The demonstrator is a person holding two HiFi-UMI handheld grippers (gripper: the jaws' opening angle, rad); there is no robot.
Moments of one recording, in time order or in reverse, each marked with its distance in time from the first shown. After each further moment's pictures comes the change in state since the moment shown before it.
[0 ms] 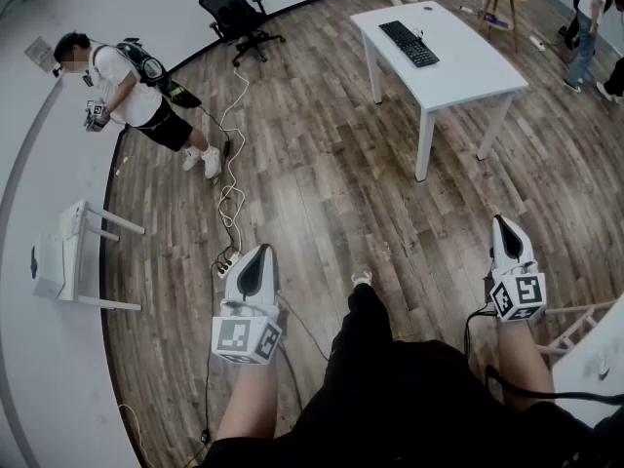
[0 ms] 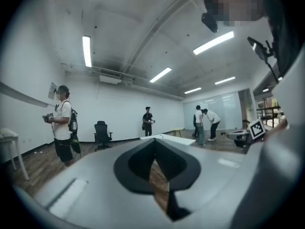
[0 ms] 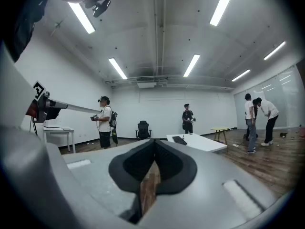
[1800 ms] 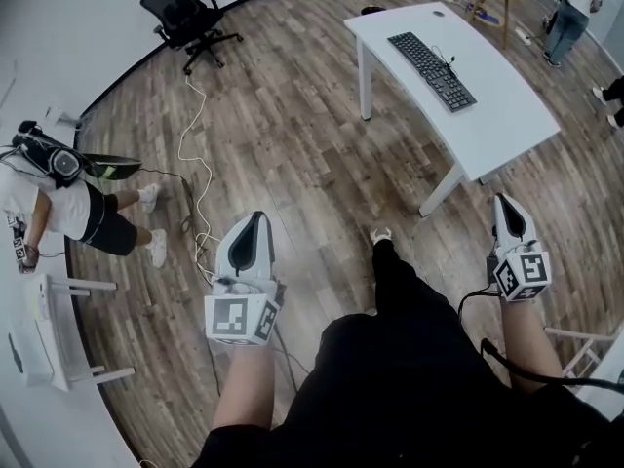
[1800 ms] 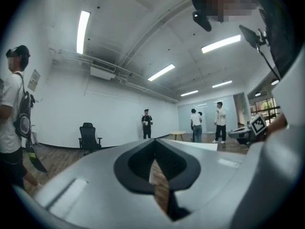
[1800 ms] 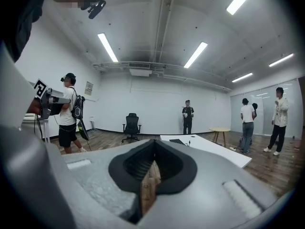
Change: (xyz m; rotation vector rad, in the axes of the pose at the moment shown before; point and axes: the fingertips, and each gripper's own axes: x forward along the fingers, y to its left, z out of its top) left arm 0.342 0.232 0.017 0.015 -0.051 -0.118; right arm 0.358 0.003 0.021 -0.053 0.085 -0.107
